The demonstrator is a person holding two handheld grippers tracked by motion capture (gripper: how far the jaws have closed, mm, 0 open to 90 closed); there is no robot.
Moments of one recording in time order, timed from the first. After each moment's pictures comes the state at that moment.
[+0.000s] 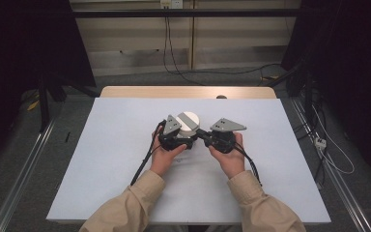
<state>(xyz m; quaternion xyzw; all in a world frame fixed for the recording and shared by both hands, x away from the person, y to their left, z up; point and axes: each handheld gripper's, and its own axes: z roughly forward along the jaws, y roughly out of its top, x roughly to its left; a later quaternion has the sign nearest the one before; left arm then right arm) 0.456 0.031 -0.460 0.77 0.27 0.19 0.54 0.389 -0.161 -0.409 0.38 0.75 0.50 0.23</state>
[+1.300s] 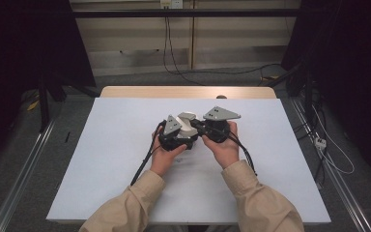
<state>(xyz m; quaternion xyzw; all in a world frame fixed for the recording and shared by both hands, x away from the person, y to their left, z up) 0.456 0.031 -0.461 0.77 0.27 0.19 0.54 0.404 -0.143 -0.375 0.36 0.75 0.50 0.25</state>
